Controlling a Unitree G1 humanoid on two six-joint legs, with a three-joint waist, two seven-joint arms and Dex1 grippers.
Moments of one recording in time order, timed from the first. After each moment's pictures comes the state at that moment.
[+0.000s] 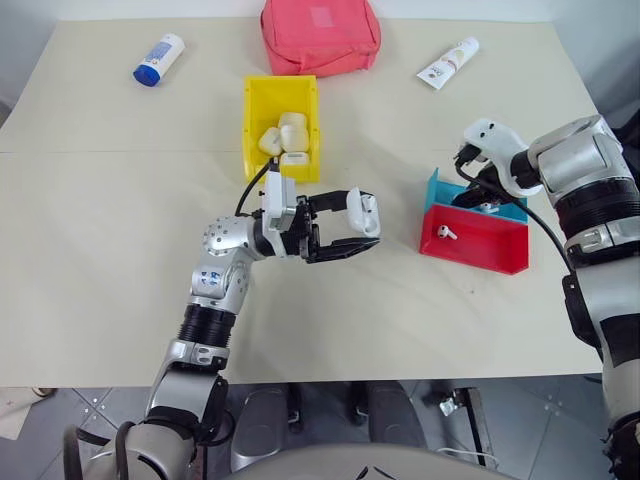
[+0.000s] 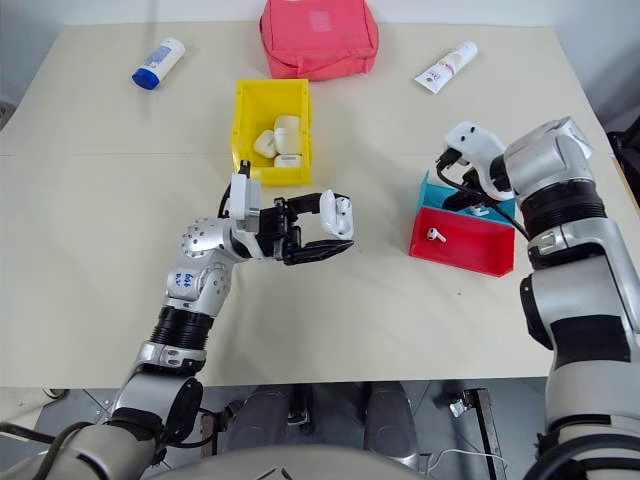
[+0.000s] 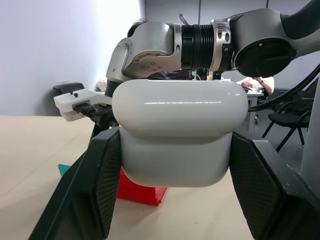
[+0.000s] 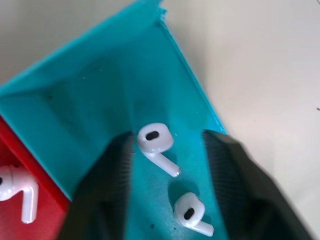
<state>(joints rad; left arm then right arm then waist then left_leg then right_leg) -0.58 0.15 -0.06 0.24 -0.42 -0.02 -1.19 -1.19 -0.68 0.43 0.87 -0.21 0.70 1.13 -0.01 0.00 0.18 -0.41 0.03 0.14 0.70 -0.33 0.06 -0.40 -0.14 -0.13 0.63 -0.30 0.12</state>
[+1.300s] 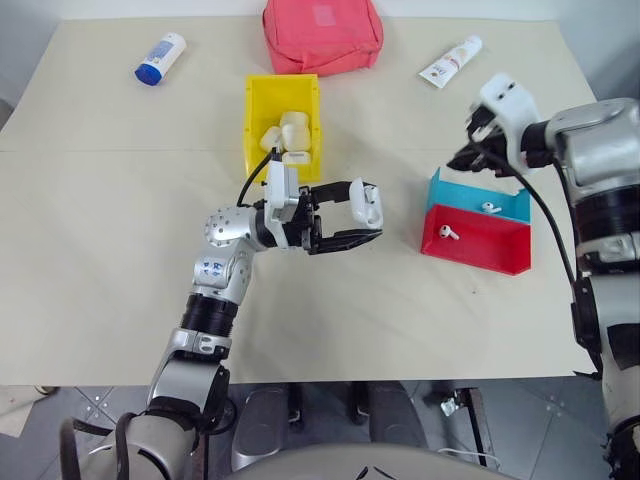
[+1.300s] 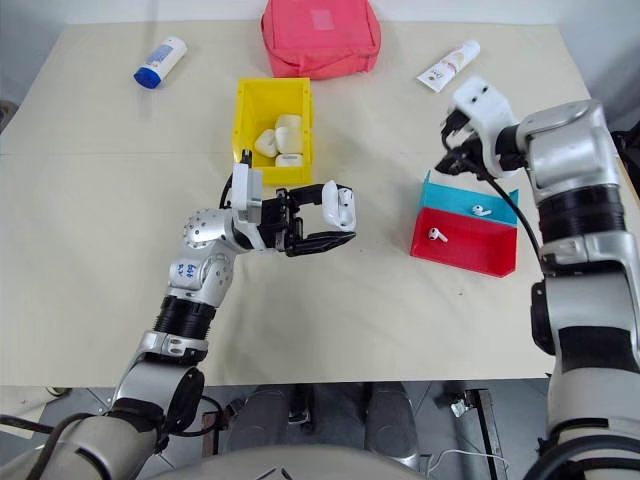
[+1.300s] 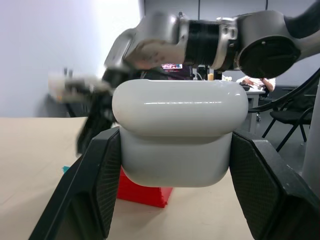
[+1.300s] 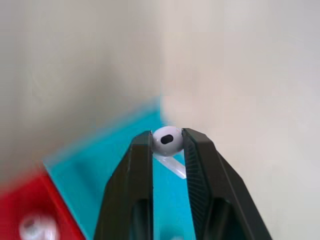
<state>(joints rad) -0.66 0.15 -0.06 0.34 -0.42 -0.06 -1.23 -1.05 -0.73 0.14 0.46 -0.06 0.75 1.10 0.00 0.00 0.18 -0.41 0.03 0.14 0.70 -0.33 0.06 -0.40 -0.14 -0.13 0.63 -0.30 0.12</state>
